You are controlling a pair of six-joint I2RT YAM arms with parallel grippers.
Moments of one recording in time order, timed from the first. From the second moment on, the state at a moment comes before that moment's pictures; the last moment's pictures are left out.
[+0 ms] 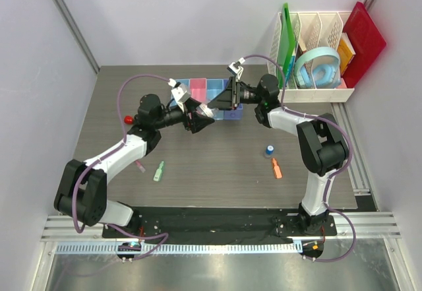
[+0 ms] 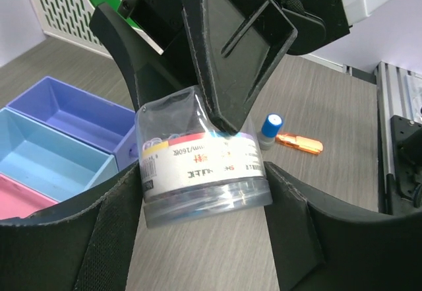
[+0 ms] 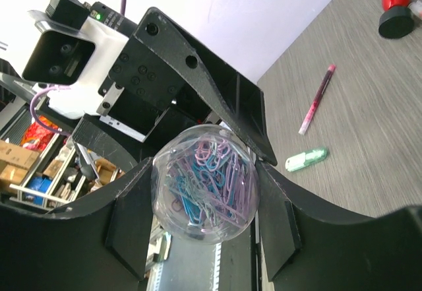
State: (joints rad) left arm -0.41 1.41 0.83 0.55 0.79 -0.10; right arm 0.39 1.91 1.19 0.98 -1.17 1.23
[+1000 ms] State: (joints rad) left arm -0.41 1.40 0.85 0.36 0.75 0.01; right arm 0.39 1.91 1.19 0.76 -1.16 1.04
